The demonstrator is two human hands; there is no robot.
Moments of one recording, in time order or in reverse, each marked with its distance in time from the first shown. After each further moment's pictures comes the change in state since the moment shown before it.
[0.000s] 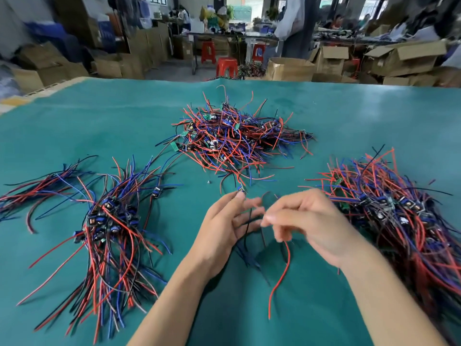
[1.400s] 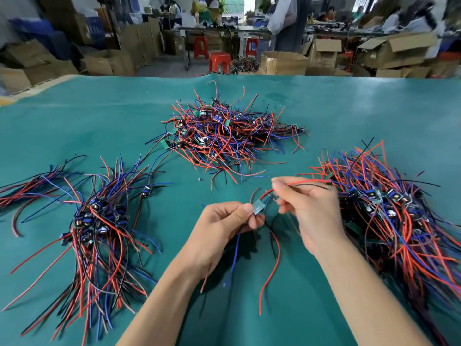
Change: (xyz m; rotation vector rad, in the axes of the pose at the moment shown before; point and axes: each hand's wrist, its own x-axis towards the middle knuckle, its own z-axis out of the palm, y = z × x) left_hand -0.010 -0.004 0.003 0.281 -0.198 0.067; right_hand 0.016 0.029 -0.001 0.243 0.670 -0.061
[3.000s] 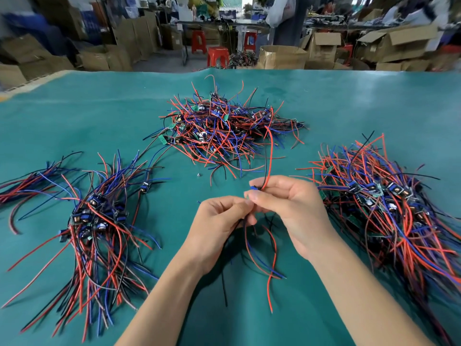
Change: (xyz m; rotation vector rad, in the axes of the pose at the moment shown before) left_hand -0.001 0.002 0.001 0.057 0.078 0.005; right_hand -0.020 -0.007 0.015 -0.036 -0.274 0.078
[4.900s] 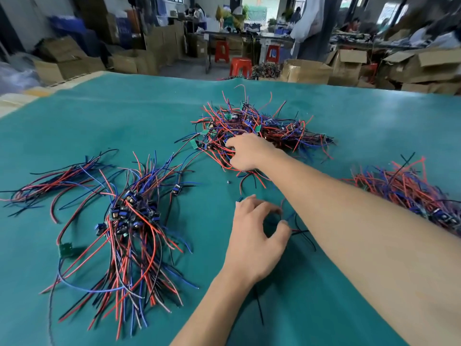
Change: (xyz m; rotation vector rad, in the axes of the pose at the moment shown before) left_hand 0.002 -0.013 0.001 0.827 0.319 0.200; right_hand 0.167 -0.030 0.116 -1.609 -0.360 -0.103
